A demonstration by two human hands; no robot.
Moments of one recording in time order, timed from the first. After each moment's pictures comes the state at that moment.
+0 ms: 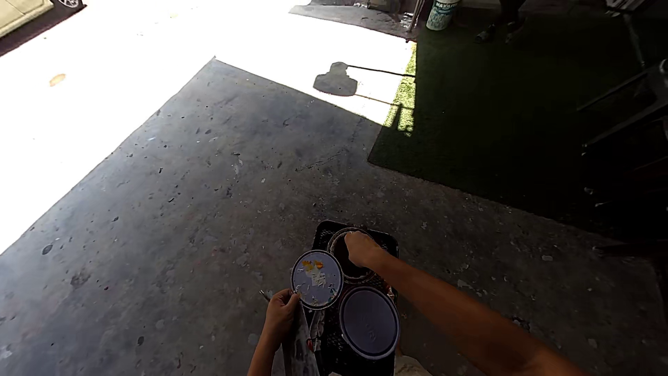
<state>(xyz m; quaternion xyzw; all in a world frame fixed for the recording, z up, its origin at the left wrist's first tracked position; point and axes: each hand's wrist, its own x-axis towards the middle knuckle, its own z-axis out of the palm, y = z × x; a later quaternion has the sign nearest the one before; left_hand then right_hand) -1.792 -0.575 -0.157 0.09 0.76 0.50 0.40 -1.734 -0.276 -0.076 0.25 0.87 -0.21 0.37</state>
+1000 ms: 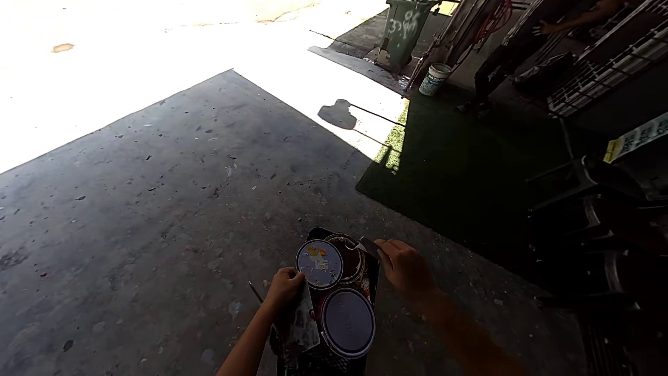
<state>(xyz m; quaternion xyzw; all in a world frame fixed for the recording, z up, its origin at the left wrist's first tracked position) -1.802 -0.517 -0.151 0.17 0.78 0.43 0.43 -1.606 -0.265 0.000 0.21 0.97 -0.06 -0.11</state>
